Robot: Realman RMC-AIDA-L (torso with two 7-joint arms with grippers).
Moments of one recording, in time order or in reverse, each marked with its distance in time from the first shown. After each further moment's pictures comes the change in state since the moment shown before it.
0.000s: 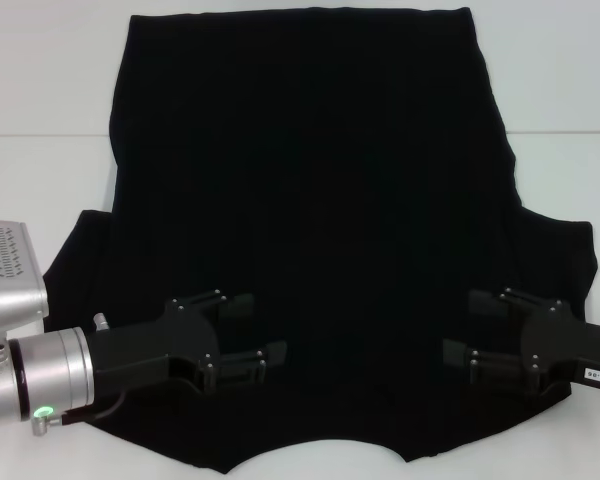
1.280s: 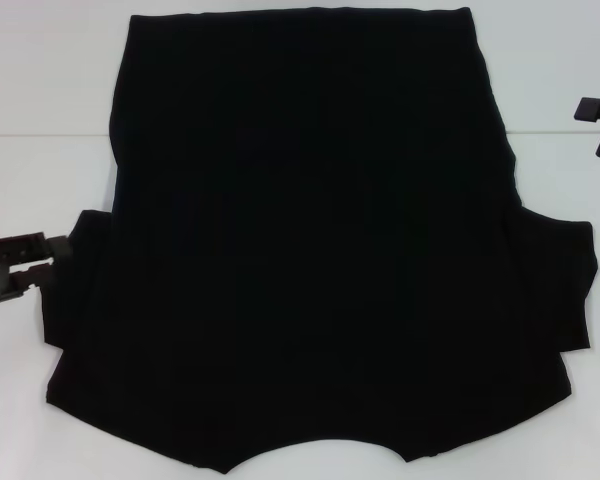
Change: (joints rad) left arm -0.001 0.151 -0.367 0.268 0.286 0.107 -1.249; right arm 0.167 -0.254 -0.101 -0.104 0.102 0.199 1.261
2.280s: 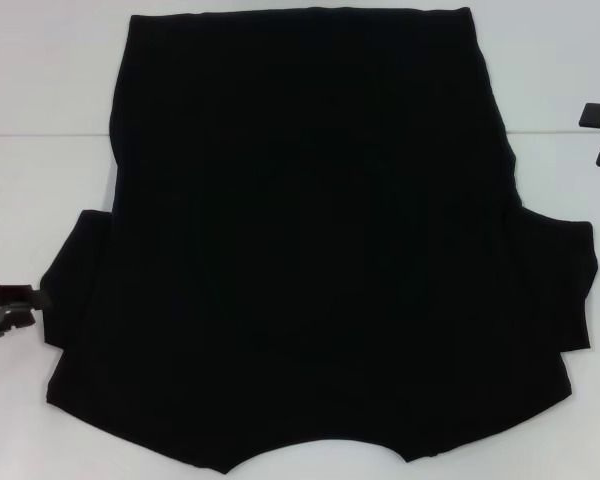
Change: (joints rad) left arm -0.010 -0.005 0.011 -0.068 0.167 -0.225 0.015; right arm -0.006 -0.029 0.007 0.007 0.002 -0.107 0.038
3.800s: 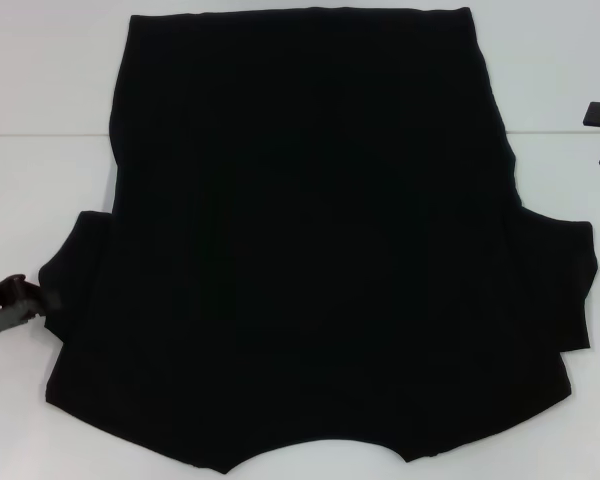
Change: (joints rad) left arm -0.035 0.005 0.068 -0.051 -0.001 -0.058 -0.006; right arm -0.004 -0.003 0.006 -0.002 0.002 -0.010 0.012
